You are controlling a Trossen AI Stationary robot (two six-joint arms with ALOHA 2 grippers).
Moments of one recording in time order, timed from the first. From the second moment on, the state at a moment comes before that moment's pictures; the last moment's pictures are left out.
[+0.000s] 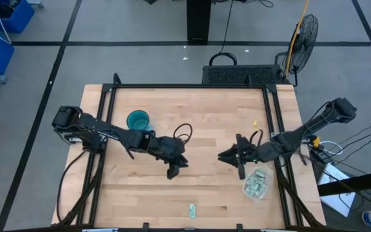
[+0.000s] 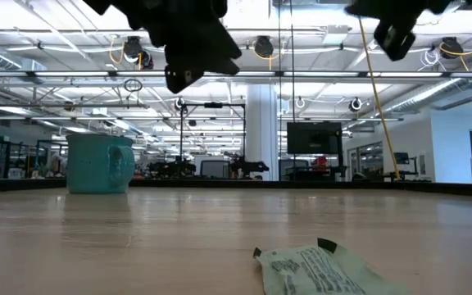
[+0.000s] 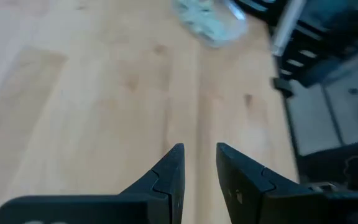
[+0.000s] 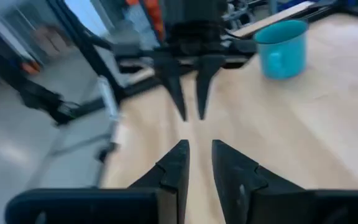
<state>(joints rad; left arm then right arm) -0.20 1.60 1.04 -0.07 0.11 -0.47 0.49 1.01 0.57 0.14 0.44 0.57</state>
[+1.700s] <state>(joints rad) -0.74 1.60 1.04 -0.20 -0.27 -1.01 0.65 2.01 1.13 0.12 0.28 0.69</state>
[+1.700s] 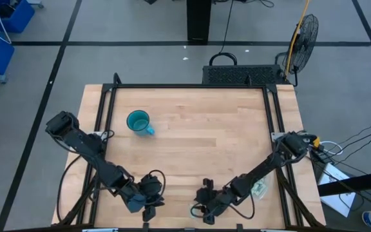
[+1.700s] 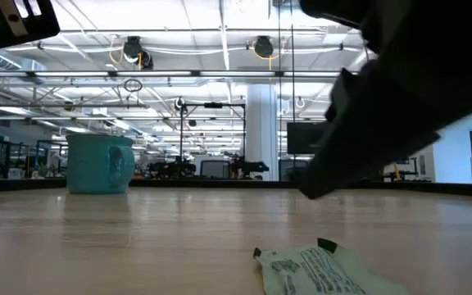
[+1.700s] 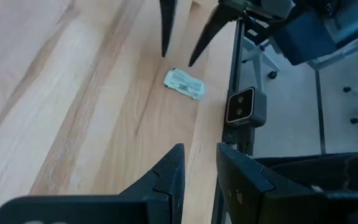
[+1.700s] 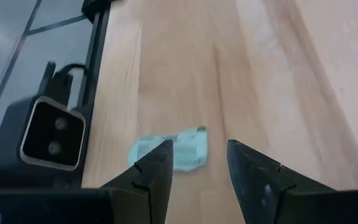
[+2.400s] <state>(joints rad) -0.73 1.60 1.04 -0.21 -0.34 -0.99 0.66 2.06 1.12 0.15 0.34 0.71</state>
